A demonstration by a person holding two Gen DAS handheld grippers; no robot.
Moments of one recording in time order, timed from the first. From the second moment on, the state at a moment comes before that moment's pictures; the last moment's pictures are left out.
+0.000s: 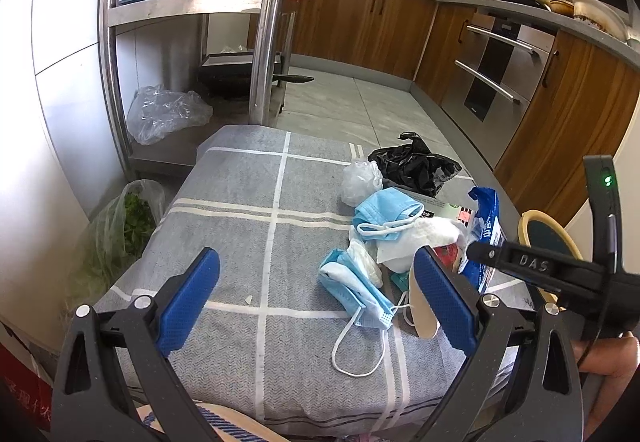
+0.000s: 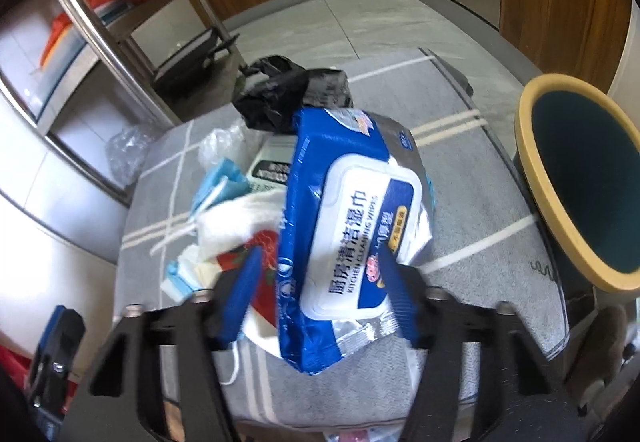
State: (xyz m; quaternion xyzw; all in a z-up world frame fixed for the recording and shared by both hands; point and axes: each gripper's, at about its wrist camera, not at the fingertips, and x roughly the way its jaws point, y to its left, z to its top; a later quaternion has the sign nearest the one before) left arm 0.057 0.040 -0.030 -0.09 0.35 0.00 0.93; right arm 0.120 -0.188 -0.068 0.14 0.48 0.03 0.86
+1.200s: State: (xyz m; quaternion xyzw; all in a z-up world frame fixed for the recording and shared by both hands) left arm 0.148 -0.058 -0.048 0.04 0.40 -0.13 0.91; right arm 0.039 -0.302 -0.035 0.26 0.42 0.06 0.86
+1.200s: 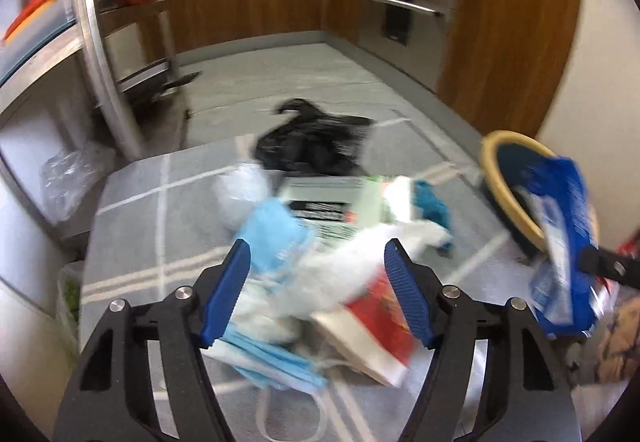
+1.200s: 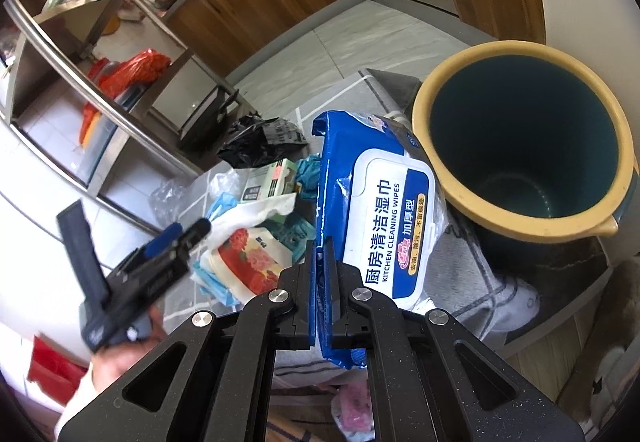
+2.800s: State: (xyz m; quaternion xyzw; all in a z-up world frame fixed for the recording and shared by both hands) left arm 0.156 -0.133 0.062 -0.08 0.41 -0.28 0.86; right arm 0.004 -0.388 0.010 0.29 0.33 0.03 0.90
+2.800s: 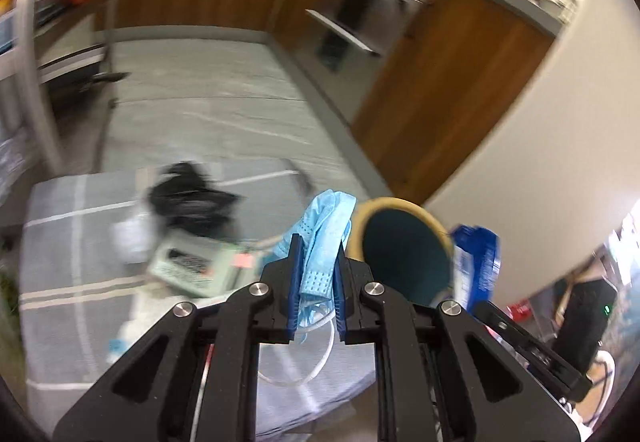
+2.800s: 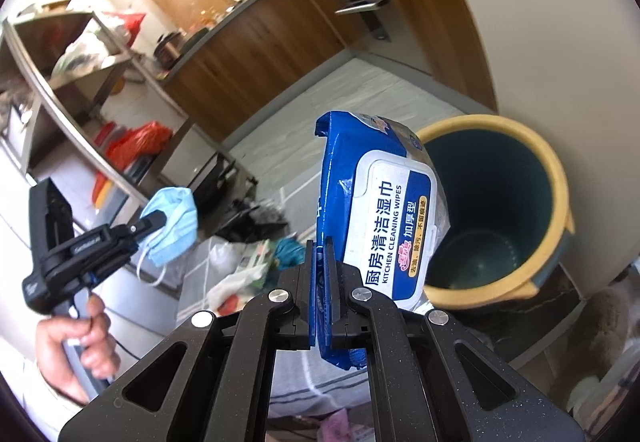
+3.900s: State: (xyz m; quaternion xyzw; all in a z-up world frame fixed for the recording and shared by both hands) left arm 0.167 -0.346 -0.072 0.05 0.50 -0.38 0.78; right arm 0.028 -0.493 -0.080 0.44 0.35 -0.04 0.82
